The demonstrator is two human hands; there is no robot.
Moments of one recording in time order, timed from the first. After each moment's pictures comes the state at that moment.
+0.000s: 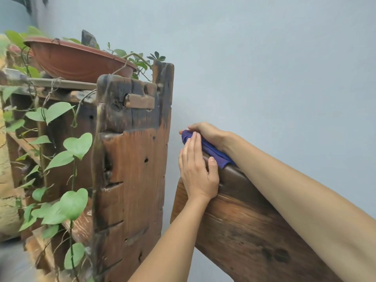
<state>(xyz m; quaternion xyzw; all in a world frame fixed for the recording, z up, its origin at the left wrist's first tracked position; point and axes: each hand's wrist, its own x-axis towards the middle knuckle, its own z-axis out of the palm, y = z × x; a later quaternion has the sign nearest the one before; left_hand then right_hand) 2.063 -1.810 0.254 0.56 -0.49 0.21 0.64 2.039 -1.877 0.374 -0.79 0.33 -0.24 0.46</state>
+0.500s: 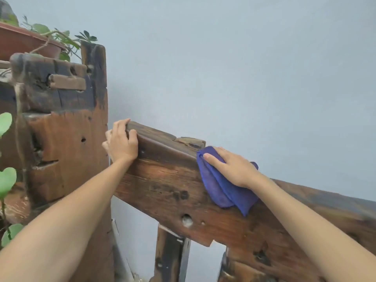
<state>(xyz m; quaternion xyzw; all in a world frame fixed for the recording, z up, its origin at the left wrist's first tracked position) 2.049 -1.787 0.267 0.69 -0.41 0.14 0.58 1.715 -1.784 0.295 -0.84 0.50 -0.19 0.09</state>
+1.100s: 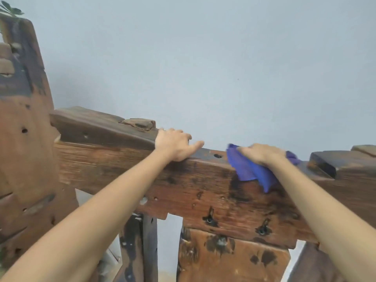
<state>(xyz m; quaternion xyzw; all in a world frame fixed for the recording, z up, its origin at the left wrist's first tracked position) 1.780 -1.796 0.281 0.65 -0.74 0.14 0.09 1.509 -1.805 0.284 -0.65 0.76 -0.08 0.04</state>
